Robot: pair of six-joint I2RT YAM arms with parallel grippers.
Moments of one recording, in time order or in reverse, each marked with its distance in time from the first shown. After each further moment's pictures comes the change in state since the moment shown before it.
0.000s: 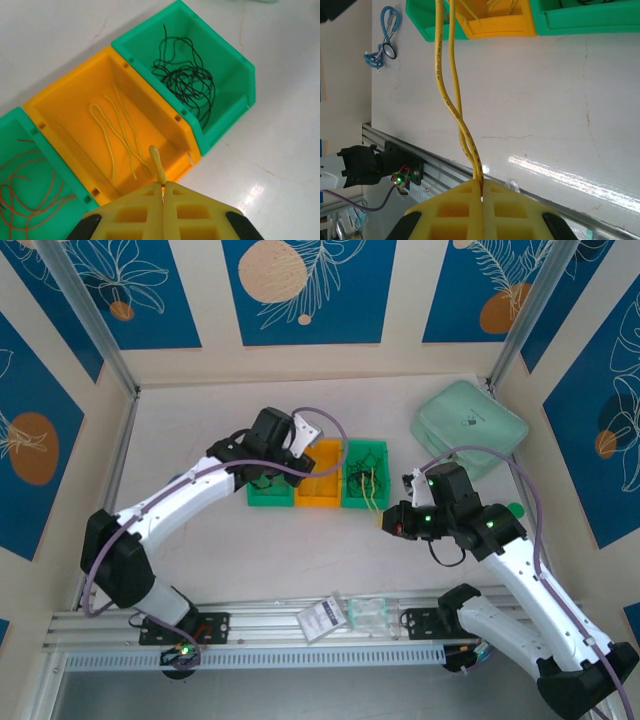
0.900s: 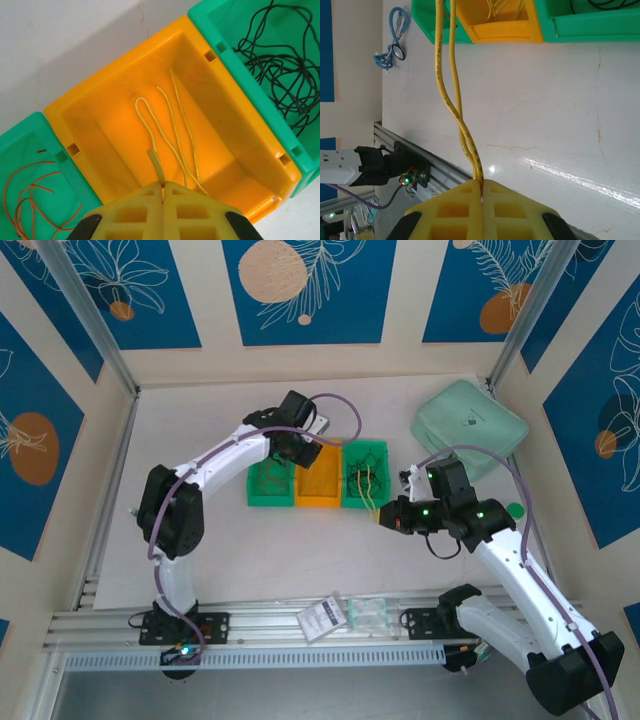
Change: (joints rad) left arm 0.056 0.383 0.319 -0.184 -0.098 -0.009; right arm -0.095 0.064 -0.061 0.102 -0.128 -0.059
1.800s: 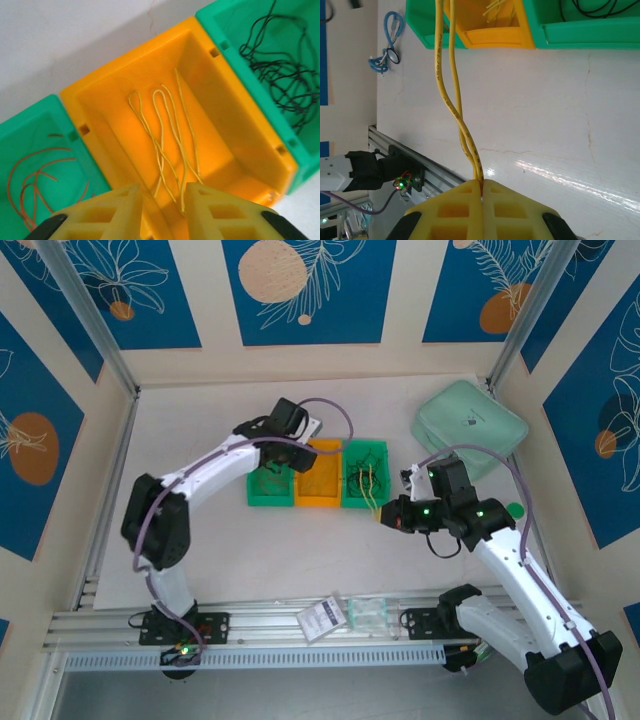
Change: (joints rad) left arm 0.002 -0.170 -0.205 0.159 -0.006 -0.060; right arm -0.019 0.008 -0.005 -0.005 0.018 -0.029
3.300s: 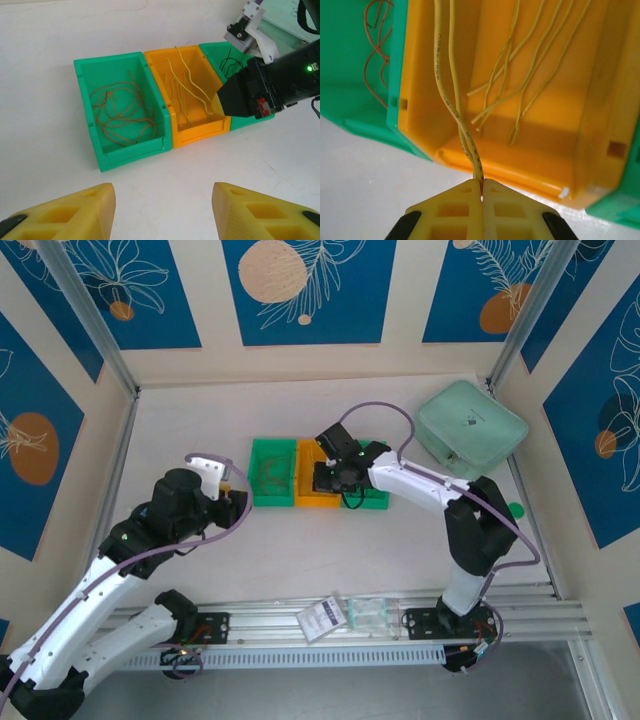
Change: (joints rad) left arm 0.011 -1.022 -0.561 -0.110 -0.103 -0.218; right arm 0.357 0.872 0.499 0.232 0.470 0.143
